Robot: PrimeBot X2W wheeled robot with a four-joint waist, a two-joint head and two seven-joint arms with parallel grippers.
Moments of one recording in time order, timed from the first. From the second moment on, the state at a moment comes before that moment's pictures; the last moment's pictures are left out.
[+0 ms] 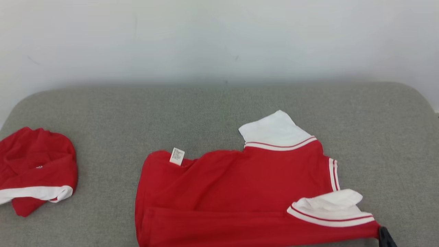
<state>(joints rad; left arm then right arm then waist) 0.00 0.05 -0.12 0.54 -0.23 -0.08 -0.26 0.09 -0.16 -0.19 0.41 0.18 0.13 -0.26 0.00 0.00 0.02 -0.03</state>
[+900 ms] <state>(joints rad) 0.05 0.05 -0.14 0.52 -0.22 -0.04 -0.26 0.10 -0.18 0.12 0.32 0.21 0.13 -0.26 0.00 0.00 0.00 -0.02</state>
